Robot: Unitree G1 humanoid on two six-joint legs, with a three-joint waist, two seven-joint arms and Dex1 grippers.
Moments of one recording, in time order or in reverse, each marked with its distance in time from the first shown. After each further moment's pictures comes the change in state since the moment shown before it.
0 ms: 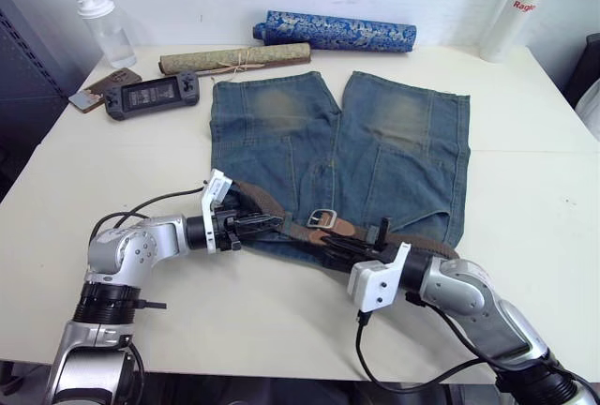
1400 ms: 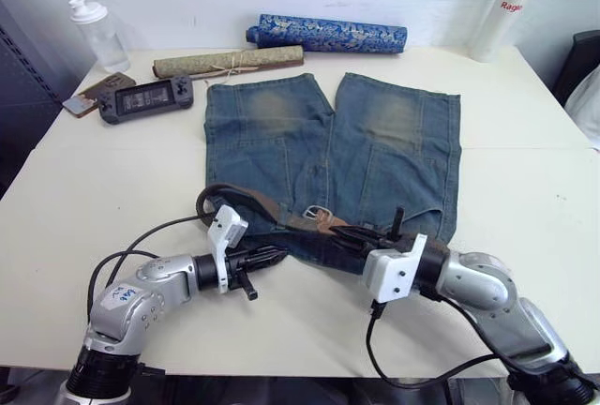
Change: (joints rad) left arm 0.339 -0.024 -0.061 -0.361 0.134 -0.177 0.189; right arm 0.006 -0.065 -0.148 -0.130 0.155 0.096 0.073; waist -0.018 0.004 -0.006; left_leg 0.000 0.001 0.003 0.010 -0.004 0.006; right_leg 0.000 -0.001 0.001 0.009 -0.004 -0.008
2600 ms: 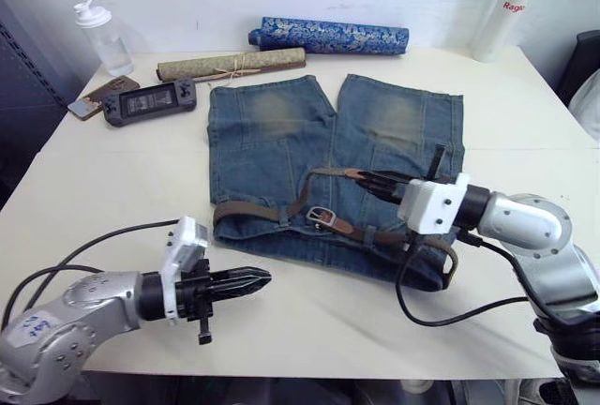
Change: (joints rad) left arm 0.160 0.232 0.290 -0.313 -0.372 0.088 -0.134; right arm -0.268 -0.090 -0.050 0.108 0.202 0.130 0.114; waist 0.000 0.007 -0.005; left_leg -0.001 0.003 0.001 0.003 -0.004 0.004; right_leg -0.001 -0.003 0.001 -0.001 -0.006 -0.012
